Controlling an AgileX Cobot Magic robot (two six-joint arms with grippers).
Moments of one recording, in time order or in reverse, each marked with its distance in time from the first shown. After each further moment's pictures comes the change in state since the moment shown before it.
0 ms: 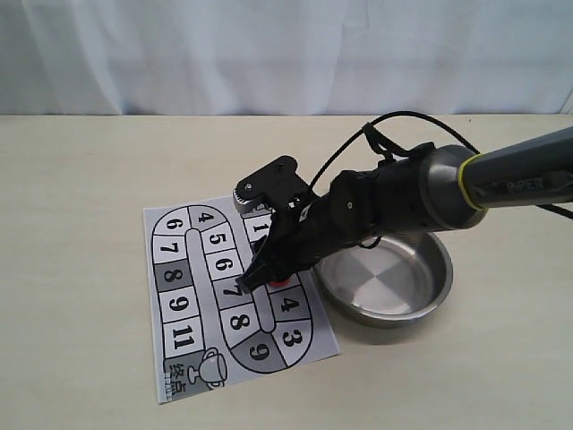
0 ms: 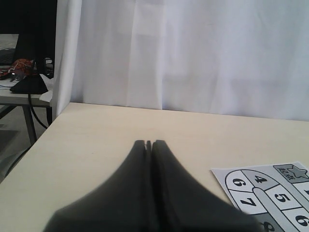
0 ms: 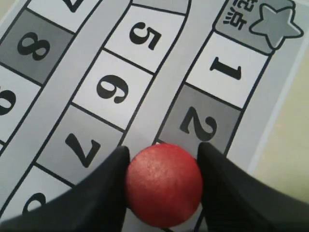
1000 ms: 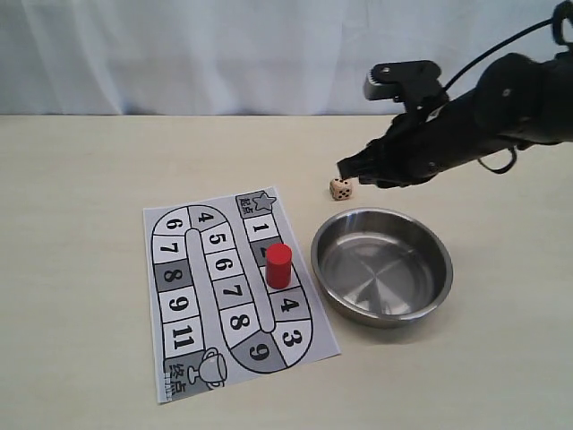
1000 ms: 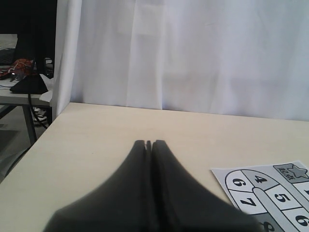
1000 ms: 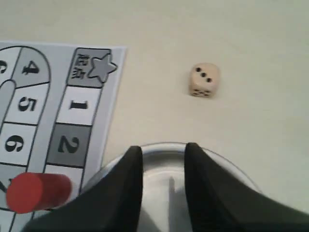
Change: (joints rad) left arm 0.000 0.000 0.000 0.000 0.000 0.000; right arm -0.316 -0.255 0.001 0.000 0.203 0.143
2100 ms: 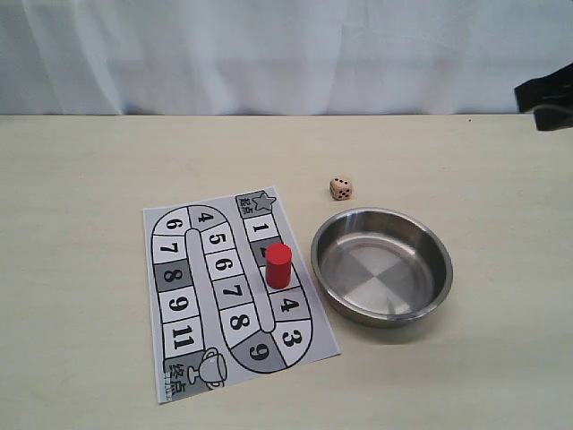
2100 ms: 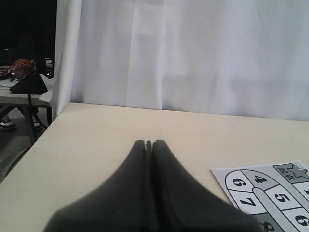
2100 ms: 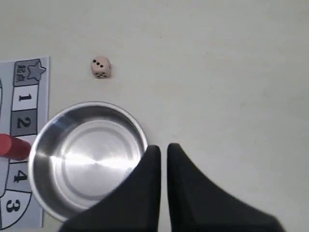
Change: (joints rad) left arm 0.000 0.000 0.000 0.000 0.000 0.000; right arm -0.272 -0.501 0.000 -0.217 0.449 0.142
